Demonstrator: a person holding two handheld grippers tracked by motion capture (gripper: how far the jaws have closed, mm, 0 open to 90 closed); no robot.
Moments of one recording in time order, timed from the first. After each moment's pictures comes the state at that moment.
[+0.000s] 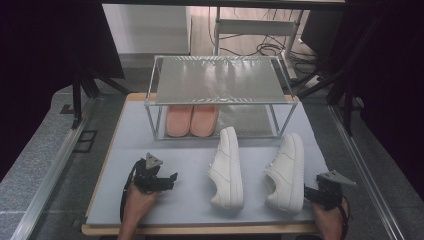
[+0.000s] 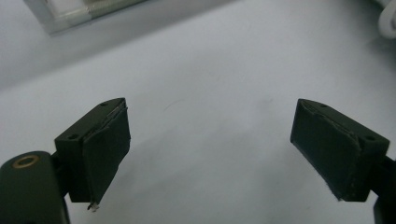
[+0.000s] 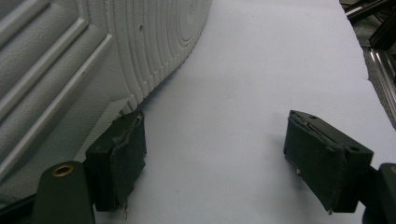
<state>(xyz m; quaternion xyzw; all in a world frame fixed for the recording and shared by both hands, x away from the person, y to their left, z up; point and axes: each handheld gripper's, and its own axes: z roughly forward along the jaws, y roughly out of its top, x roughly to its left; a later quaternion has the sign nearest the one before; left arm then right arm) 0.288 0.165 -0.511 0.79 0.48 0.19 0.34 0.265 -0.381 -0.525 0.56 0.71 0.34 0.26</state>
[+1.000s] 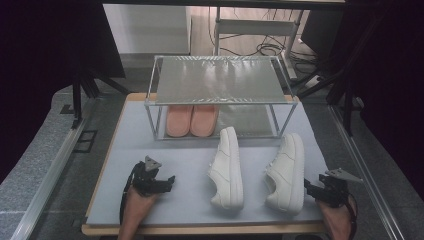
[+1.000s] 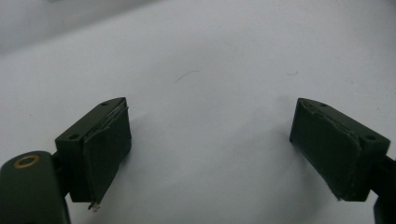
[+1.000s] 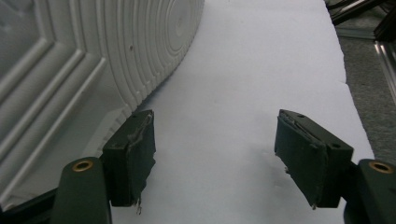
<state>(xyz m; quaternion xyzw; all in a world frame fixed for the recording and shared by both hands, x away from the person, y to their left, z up) 0.287 0.169 -0.524 0.79 0.49 0.18 0.32 0.265 -0.392 -0.509 0.57 0.71 0.34 0.24</state>
